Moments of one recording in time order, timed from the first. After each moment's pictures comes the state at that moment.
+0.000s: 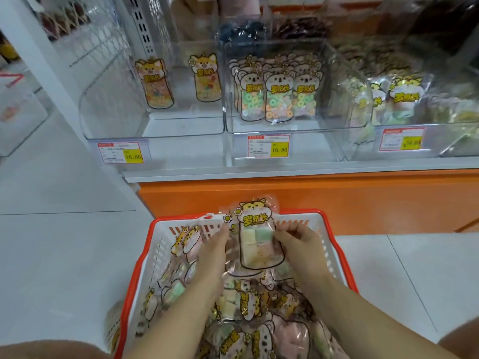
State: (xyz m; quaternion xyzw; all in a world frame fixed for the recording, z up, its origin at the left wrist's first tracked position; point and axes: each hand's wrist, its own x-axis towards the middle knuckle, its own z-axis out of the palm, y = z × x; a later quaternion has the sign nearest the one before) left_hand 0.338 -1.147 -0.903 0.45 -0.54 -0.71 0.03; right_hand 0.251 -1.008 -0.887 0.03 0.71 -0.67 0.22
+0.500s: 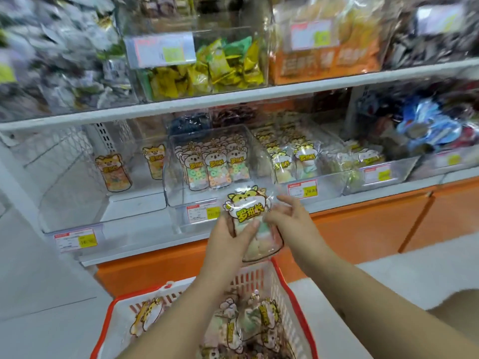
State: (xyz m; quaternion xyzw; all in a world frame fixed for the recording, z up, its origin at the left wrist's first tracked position) left_hand 0.258 -1.059 -0.751 0.14 -0.76 -0.62 0.15; right_hand 0.195 -0.938 -0.735 -0.06 0.69 -0.71 0.14
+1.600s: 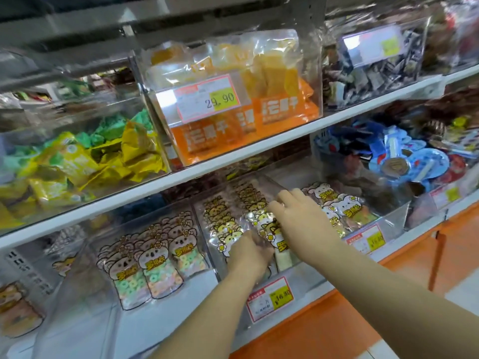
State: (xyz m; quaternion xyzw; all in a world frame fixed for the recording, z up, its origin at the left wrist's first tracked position) left_hand -0.025 -1.008 -0.750 0.17 -0.92 -0.34 0.04; right_hand -0.048 -0.876 -0.716 -0.27 0.93 -0.07 -0.24
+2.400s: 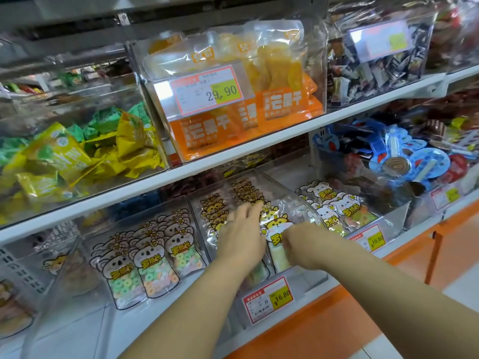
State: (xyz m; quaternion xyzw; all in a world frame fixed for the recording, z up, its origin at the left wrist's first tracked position) left_hand -0.026 -1.019 -0.720 -0.02 -0.99 -0.09 0.10; right_hand -0.056 -0.876 -0.732 -0.18 0.97 -0.08 0.13
